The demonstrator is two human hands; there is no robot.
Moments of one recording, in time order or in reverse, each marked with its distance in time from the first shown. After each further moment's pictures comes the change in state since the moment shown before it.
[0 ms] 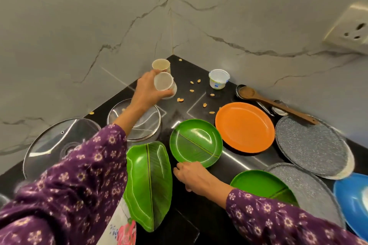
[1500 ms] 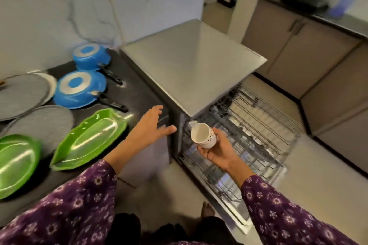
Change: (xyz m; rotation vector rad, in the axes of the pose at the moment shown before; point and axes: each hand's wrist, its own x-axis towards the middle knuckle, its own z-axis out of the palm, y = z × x) left_hand -0.572 0.376 0.248 -0.098 -1.272 0.873; right_hand -0.621 -0.293 0.244 -1.983 -1.880 -0.780
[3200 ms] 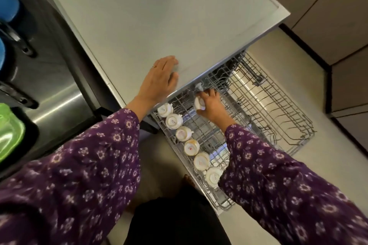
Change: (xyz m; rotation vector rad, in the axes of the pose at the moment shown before) left_hand 0.274 0.044 0.180 0.316 0.212 0.281; right_hand 0.232 -0.193 -0.145 -2.094 0.126 -0.458
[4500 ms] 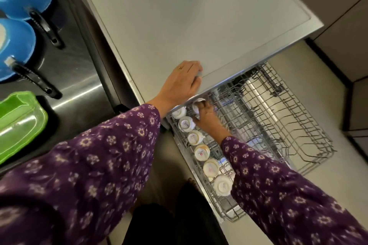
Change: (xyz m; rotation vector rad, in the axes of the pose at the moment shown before) left_hand 0.002 -0.003 -0.002 -0.011 0.032 0.040; right_hand 0.015 -0.056 0.043 0.071 -0.131 -0.047
